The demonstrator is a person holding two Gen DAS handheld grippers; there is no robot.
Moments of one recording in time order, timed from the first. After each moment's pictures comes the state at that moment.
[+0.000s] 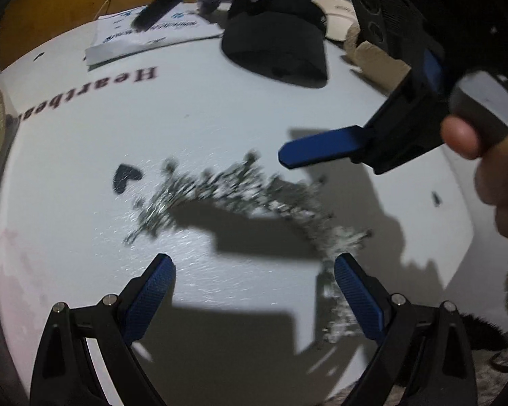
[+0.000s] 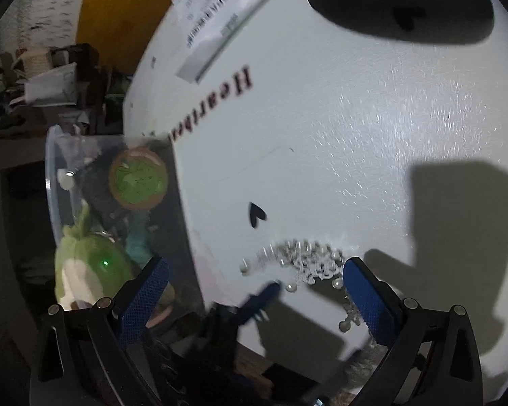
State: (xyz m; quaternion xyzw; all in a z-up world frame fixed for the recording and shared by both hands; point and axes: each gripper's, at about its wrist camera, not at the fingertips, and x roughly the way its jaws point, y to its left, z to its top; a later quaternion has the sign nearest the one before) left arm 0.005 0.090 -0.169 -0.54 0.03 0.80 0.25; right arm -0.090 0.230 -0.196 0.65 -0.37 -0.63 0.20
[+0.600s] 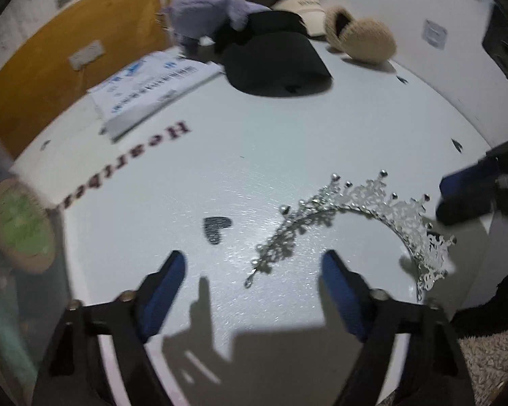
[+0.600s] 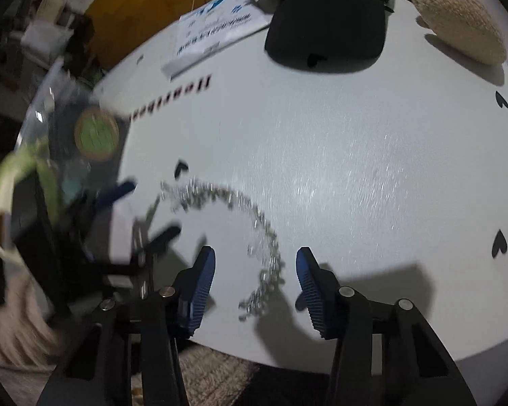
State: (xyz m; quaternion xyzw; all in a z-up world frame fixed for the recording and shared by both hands) left arm -0.020 0.050 -0.160 -0.47 0.20 0.81 0.29; right arm 0.022 0.241 -0.166 0.62 -0.16 -0.76 0.11
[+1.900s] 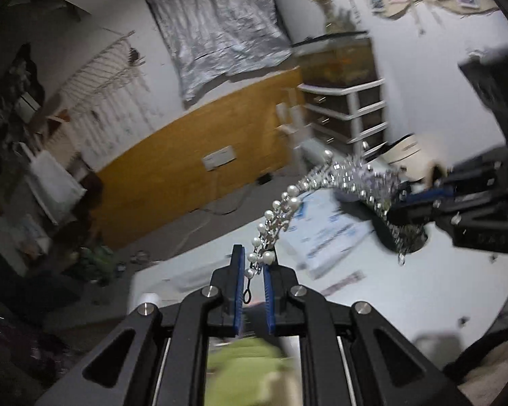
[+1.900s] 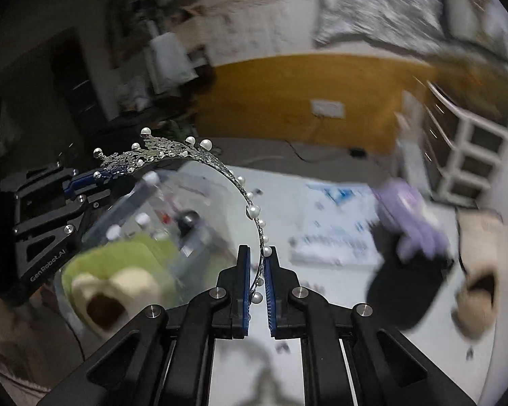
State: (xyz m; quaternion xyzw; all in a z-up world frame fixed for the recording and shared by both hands) left arm -0.051 -0.097 0.130 -0.26 0.23 0.93 0.13; right arm -0.064 0.087 0.081 0.36 0.01 -0.90 0.25
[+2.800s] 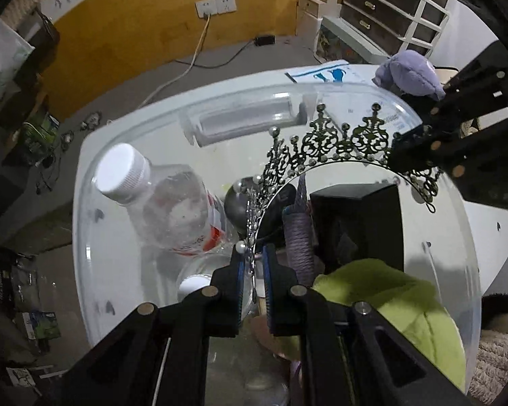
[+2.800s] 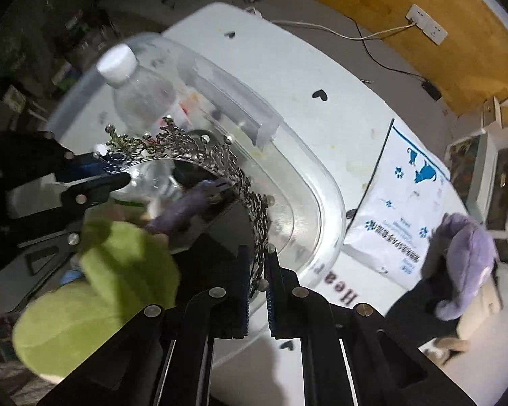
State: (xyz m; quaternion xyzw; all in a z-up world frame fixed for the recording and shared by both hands) left arm -0.189 -0.218 -0.029 -0.55 0.15 0.80 0.16; right arm -0.212 -0.106 -0.033 0.63 0.24 -0.70 0.23
